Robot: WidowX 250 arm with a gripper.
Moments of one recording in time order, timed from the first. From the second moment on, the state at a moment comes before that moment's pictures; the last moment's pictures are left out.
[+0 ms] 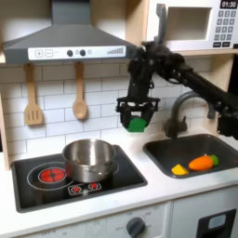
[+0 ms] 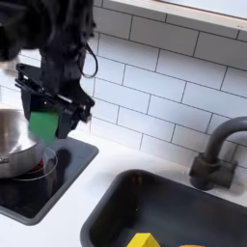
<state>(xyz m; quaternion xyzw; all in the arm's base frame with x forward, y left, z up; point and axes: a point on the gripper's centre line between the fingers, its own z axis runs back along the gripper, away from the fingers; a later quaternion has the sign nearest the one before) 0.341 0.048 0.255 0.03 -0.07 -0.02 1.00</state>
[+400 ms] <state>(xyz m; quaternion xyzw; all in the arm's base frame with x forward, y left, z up) 0.337 0.040 0.263 -0.03 -0.02 -0.02 1.00</state>
